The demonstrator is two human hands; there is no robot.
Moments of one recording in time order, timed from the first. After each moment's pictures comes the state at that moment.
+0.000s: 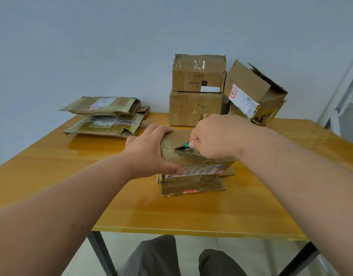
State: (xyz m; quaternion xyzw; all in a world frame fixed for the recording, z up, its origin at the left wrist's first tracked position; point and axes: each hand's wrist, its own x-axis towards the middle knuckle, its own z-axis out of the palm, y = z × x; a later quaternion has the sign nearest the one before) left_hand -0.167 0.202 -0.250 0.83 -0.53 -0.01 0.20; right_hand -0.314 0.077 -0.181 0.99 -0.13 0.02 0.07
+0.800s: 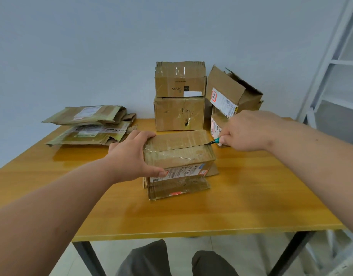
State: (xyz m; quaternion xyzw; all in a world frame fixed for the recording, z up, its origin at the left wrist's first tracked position) left_hand -0.164 0.197 -0.247 0.84 -0.52 -0.01 0.17; right_hand -0.382 0.007 -0.173 0.95 -0.25 0.00 0.16
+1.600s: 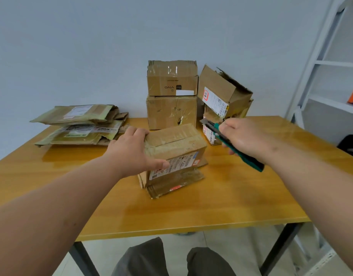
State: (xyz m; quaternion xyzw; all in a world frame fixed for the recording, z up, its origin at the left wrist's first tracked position) left_hand -0.180 0.181 -0.242 0.86 -0.48 0.02 0.14; right_hand -0.401 0.026 -0.197 0.88 -0.38 0.19 -0.22
